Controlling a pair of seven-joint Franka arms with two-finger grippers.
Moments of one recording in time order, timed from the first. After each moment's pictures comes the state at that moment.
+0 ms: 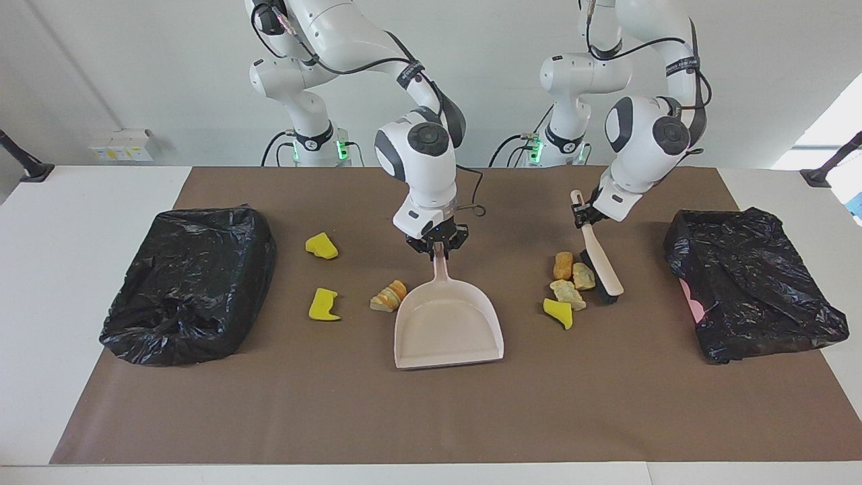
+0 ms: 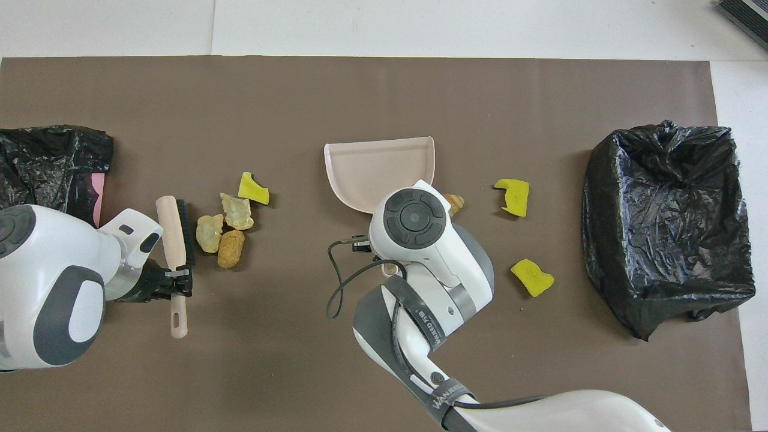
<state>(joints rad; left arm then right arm) -0.05 -0.12 -0.13 -2.34 -0.15 2.06 -0.22 0.49 0.35 0.11 -1.77 0.01 2.17 0.47</state>
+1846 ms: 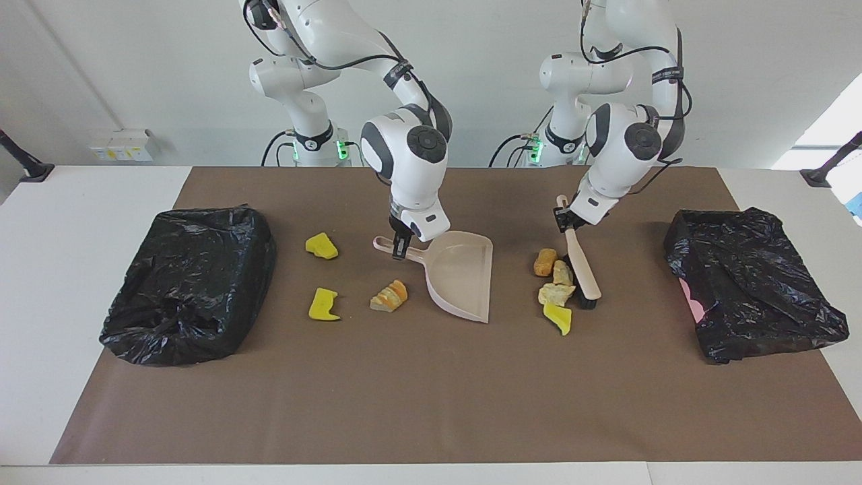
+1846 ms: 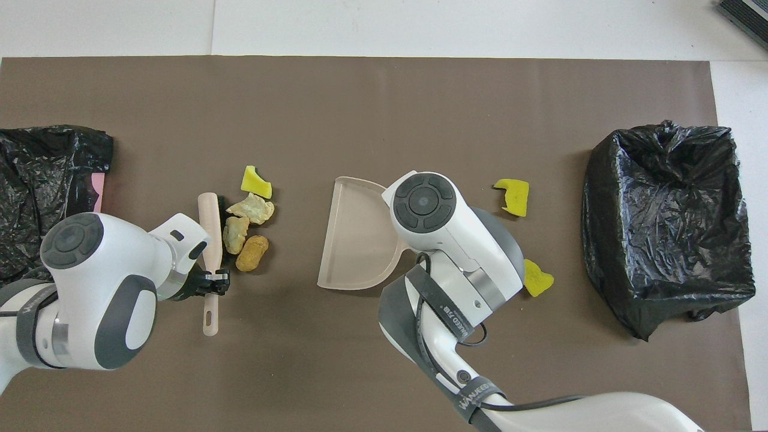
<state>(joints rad) -0.14 -0.09 -0.13 -2.37 -0.15 2.12 -0.26 0.45 0.32 0.11 -1.79 -0.19 1.97 -0.78</state>
